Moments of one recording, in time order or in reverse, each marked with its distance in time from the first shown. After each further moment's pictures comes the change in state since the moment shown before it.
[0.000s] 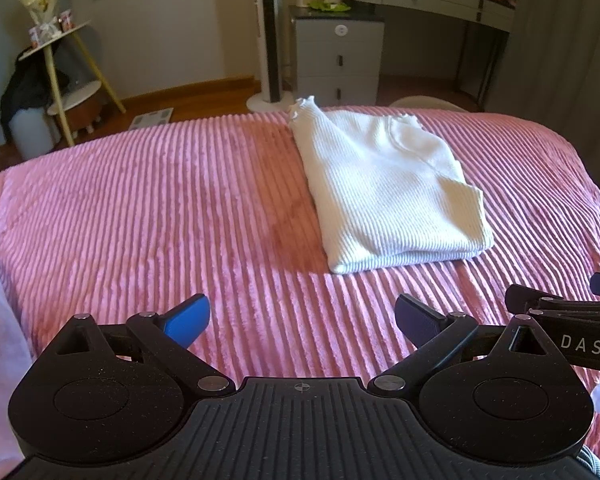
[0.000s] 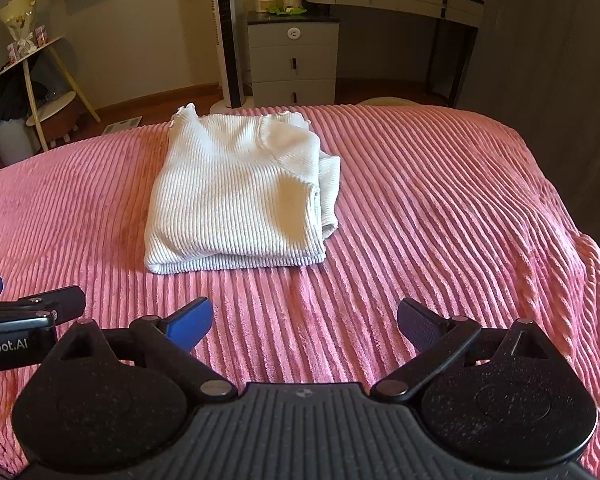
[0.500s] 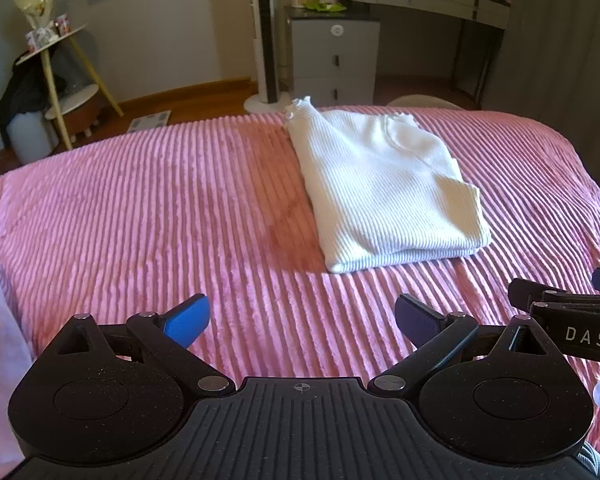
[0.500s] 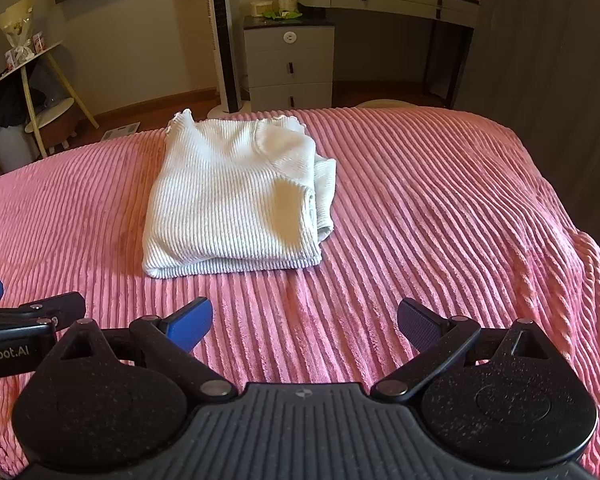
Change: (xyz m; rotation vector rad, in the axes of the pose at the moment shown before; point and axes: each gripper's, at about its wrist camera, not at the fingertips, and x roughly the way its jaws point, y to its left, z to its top) left arm -0.001 -0.002 -0.001 0.013 -0.002 -0.002; right arm -0.002 -0.003 -0.001 0.014 -0.013 -0.002
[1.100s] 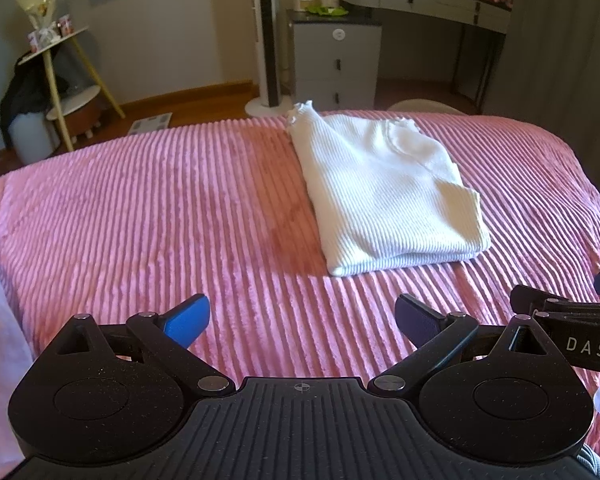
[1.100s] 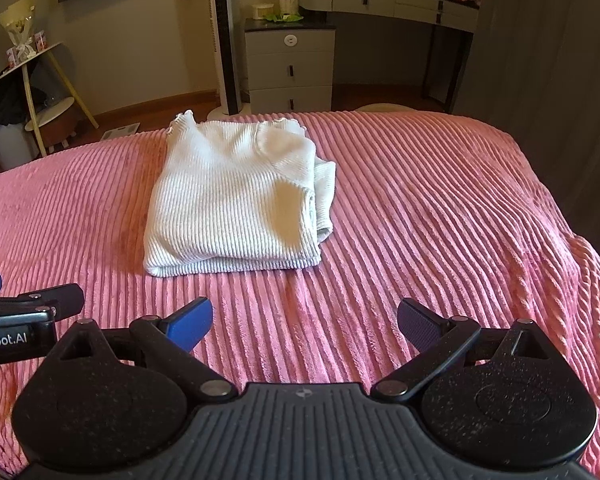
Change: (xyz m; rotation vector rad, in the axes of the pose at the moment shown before) left arm -0.003 0.002 0.001 -0.004 -0.010 -0.003; right arm -0.006 0.002 -0.003 -0.008 -0.012 -0.010
